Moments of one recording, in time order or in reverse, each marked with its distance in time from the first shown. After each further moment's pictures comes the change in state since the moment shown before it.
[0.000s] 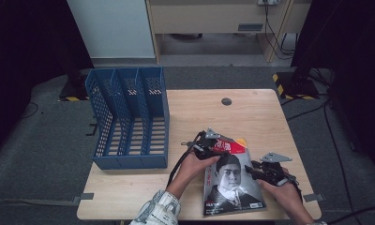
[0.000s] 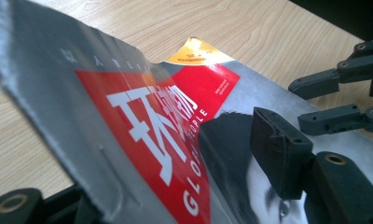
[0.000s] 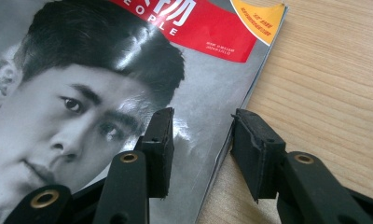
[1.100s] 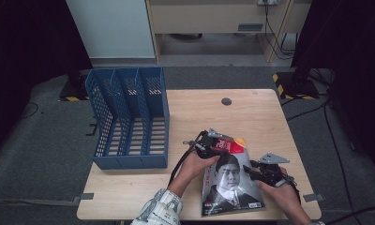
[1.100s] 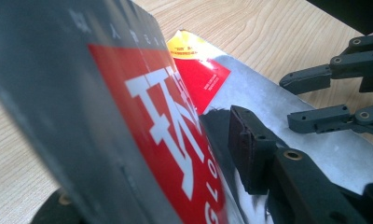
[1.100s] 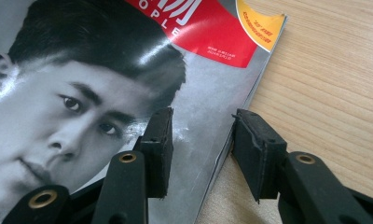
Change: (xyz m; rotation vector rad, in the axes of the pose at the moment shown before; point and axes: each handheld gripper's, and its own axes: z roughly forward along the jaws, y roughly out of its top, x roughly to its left) left arm -0.004 0.006 -0.001 0.054 -0.019 -0.009; right arm 0.006 -0.001 0.003 -0.024 -0.017 -0.039
